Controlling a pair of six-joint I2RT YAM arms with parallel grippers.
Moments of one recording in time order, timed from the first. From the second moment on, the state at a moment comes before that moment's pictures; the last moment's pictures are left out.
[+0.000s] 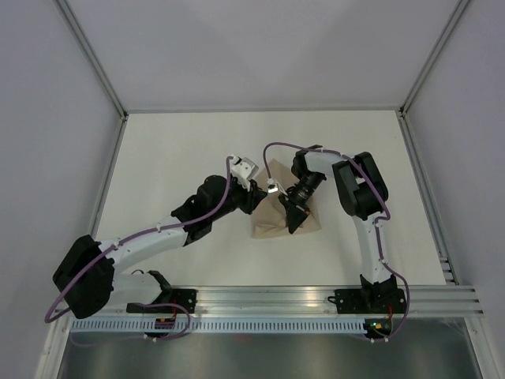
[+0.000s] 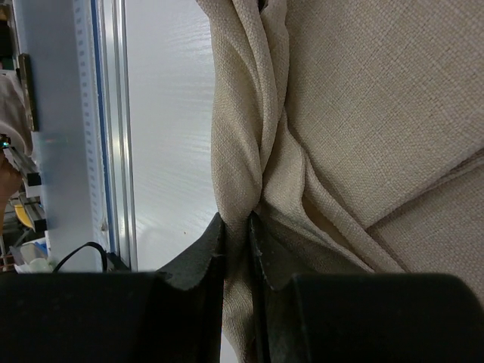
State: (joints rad) left arm -0.77 1.25 0.69 0.30 0.08 -0.16; right arm 0.41 2.29 1.56 -1.38 -0.88 -1.19
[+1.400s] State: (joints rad) left arm -1.14 1.78 0.84 0.23 -0.17 0.40; right arm 0.37 2.31 1.55 -1.39 -0.90 -1.11
